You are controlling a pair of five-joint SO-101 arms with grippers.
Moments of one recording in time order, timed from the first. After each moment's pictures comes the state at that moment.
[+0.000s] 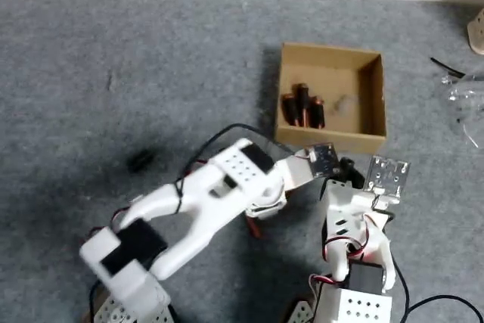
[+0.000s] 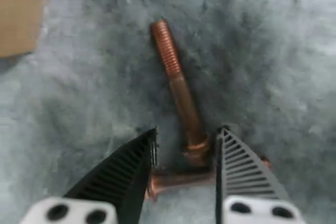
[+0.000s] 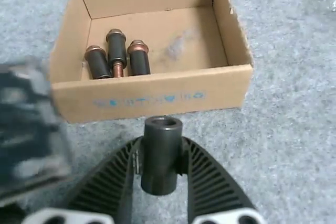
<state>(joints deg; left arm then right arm) 38.7 9.4 22.7 58.0 -25.1 3.3 -104.2 95.7 45.6 -2.0</state>
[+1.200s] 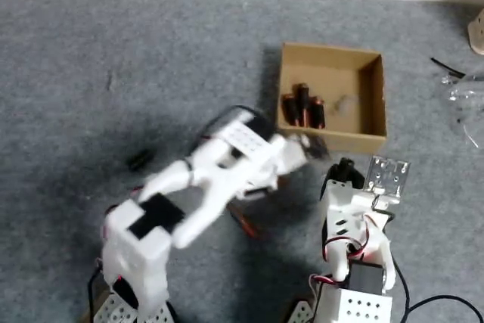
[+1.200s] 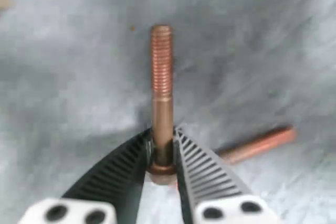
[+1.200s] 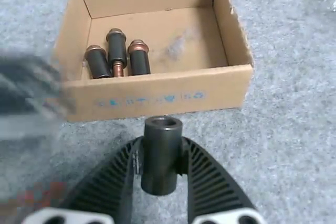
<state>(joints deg) 29.2 16.2 7.9 76.3 -30.2 3.3 -104.2 95.7 45.6 -1.9</state>
